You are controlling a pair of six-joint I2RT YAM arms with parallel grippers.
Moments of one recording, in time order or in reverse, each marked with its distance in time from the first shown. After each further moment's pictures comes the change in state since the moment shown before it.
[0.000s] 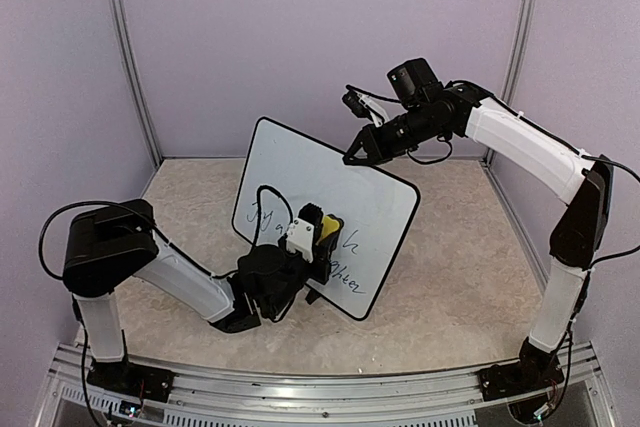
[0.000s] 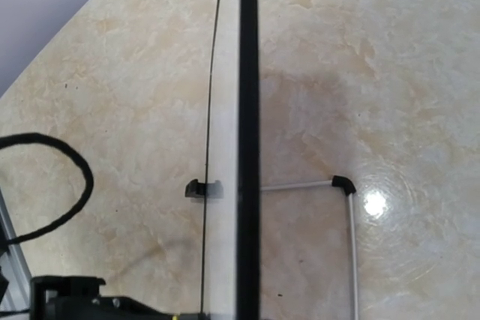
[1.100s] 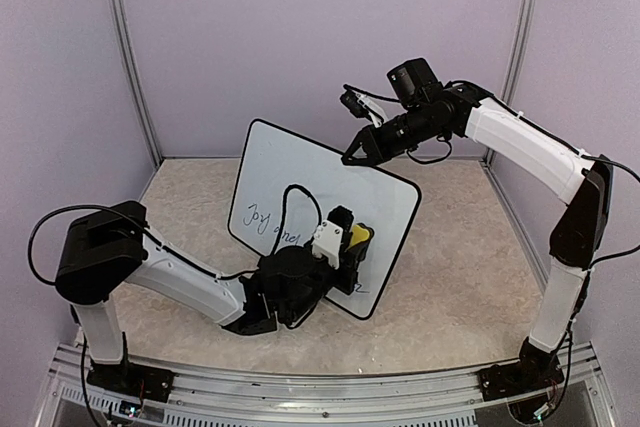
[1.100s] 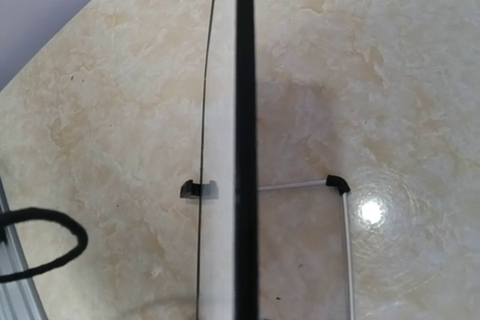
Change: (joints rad) left arm -0.093 -0.015 0.145 -0.231 0.025 -0.095; right arm 0.000 0.000 0.000 0.004 -0.019 -0.034
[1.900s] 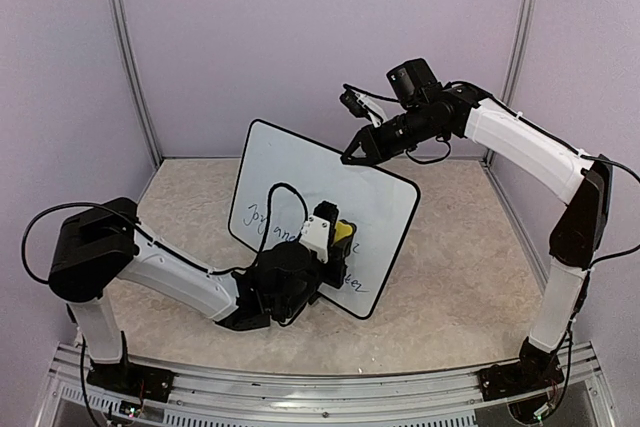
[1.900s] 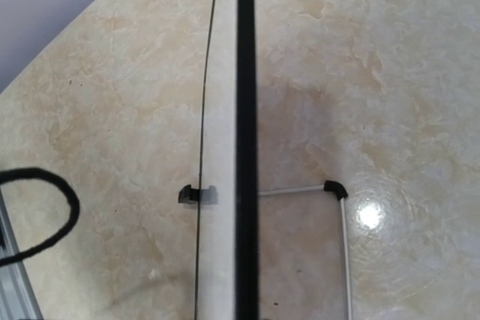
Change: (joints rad) left arm 0.026 -0.040 -0.022 -0.098 -0.113 -0.068; right arm 0.000 0.000 -0.005 0.015 0.004 -0.002
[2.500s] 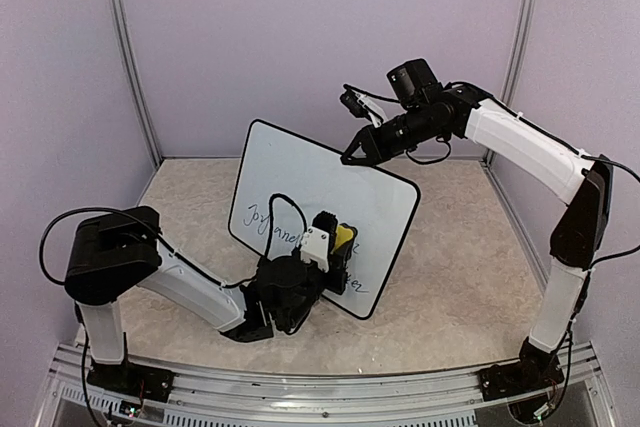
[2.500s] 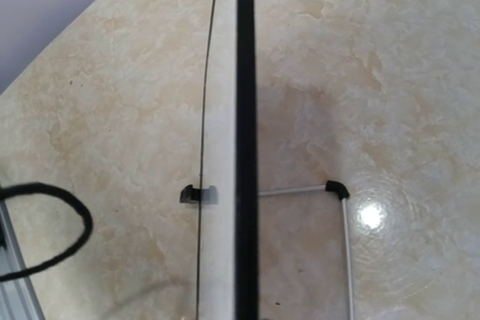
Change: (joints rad) left arm -0.025 0.079 -0.025 0.201 -0.038 0.070; right arm 0.000 -0.001 -0.007 0.005 0.000 0.000
